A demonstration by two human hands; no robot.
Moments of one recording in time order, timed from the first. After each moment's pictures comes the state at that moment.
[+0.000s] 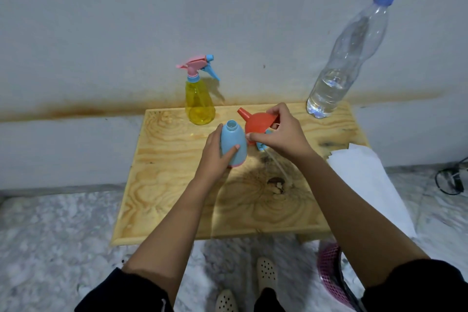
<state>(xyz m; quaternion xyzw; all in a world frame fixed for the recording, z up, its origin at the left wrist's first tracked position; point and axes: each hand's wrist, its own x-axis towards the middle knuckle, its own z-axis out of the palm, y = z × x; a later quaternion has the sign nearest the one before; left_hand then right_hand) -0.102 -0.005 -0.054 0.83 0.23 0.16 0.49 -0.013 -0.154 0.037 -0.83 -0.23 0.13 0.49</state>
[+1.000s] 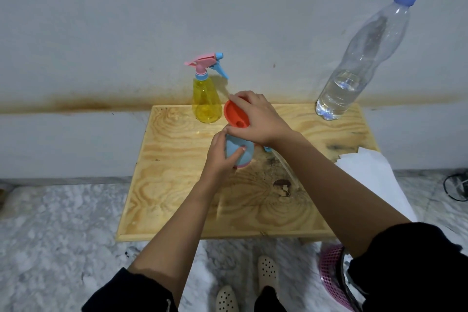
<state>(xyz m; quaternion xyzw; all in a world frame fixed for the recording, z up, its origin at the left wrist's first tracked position) -0.103 -0.004 -0.062 0.79 0.21 0.18 0.55 -0.002 -0.094 0.052 -0.84 -0.47 0.07 0.24</state>
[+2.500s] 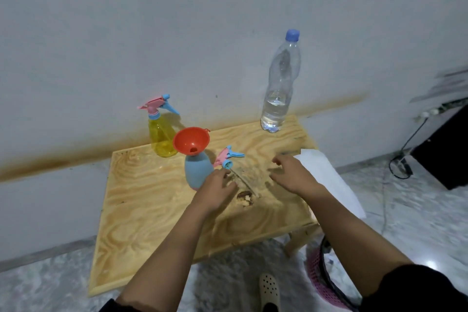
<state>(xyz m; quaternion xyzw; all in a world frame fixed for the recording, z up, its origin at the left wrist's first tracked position) -0.106 -0.071 -0.022 0.92 0.11 -0.02 0.39 -0.024 -0.271 0.014 -0.94 -0.16 0.15 0.26</state>
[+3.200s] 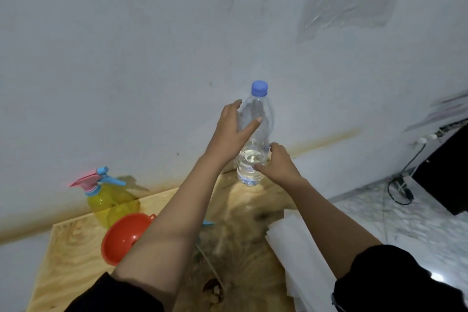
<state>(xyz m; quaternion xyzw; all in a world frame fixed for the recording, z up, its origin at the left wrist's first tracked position) 0.161 -0.127 0.117 0.85 0.02 0.14 0.50 0.188 -0.271 0.040 -0.91 -0.11 0.09 0.38</state>
